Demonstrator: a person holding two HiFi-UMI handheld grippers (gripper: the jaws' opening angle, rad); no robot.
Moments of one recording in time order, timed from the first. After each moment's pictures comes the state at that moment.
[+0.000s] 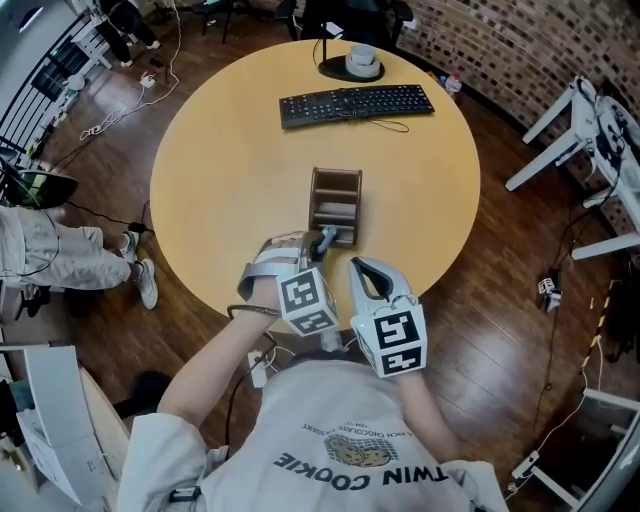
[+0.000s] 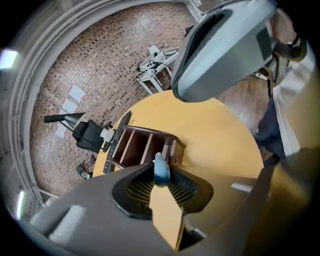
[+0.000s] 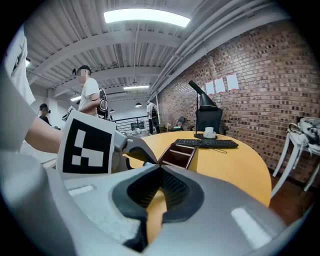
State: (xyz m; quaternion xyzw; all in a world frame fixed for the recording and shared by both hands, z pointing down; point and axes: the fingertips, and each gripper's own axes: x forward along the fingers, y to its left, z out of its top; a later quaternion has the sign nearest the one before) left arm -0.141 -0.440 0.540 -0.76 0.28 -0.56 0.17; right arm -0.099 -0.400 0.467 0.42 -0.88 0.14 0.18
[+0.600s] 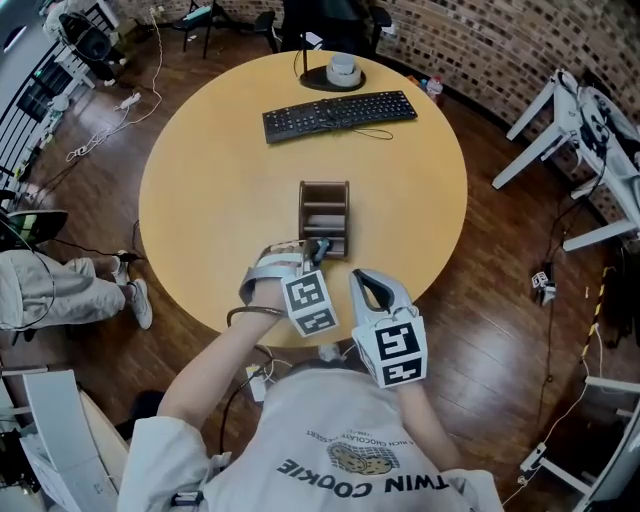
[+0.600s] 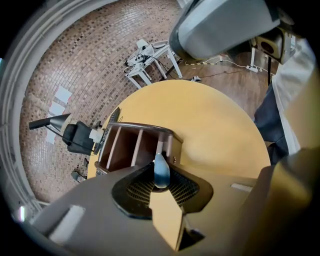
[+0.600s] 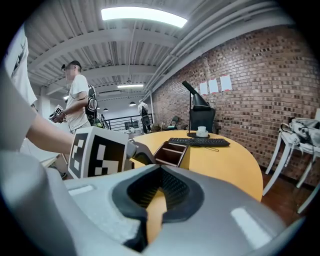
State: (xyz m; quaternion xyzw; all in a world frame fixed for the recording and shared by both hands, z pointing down) left arm -0.140 -0.453 0.575 -0.74 0.22 -0.61 0.18; right arm -0.084 -0.401 0.469 0.46 -0.86 0.14 0.19
